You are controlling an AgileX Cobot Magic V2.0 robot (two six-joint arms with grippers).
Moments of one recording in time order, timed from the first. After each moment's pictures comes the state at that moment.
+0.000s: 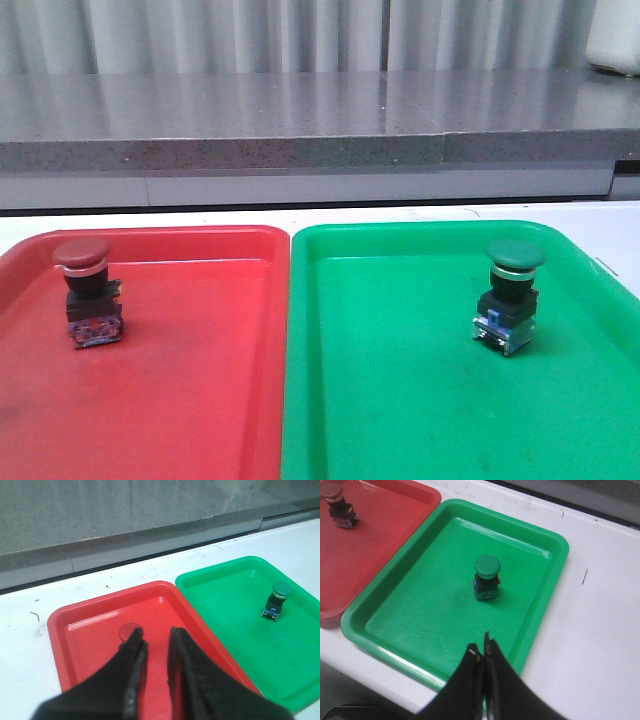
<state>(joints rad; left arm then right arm) -0.37 0.36 -0.67 -0.11 0.74 0.03 0.39 0.40 -0.69 0.08 0.95 -0.07</state>
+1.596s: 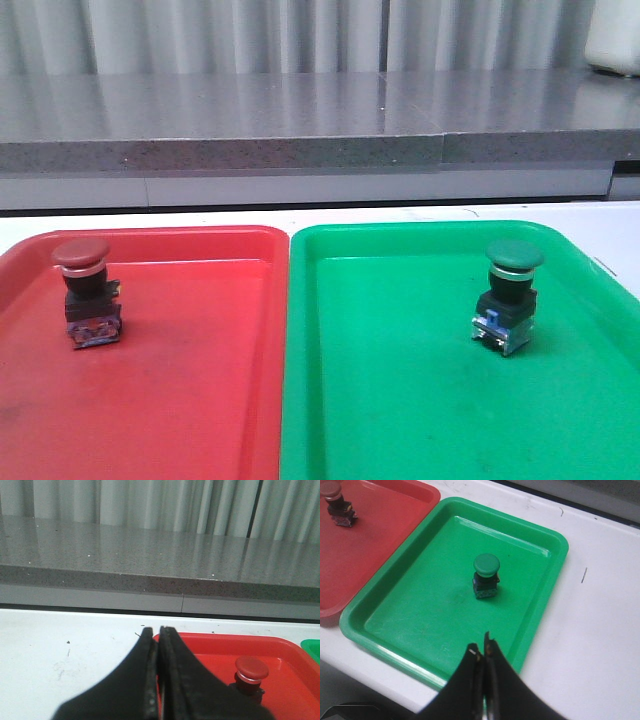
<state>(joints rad) -0.03 -0.01 0.00 0.03 0.07 -0.12 0.39 0.40 -0.69 0.07 0.95 -0.07</state>
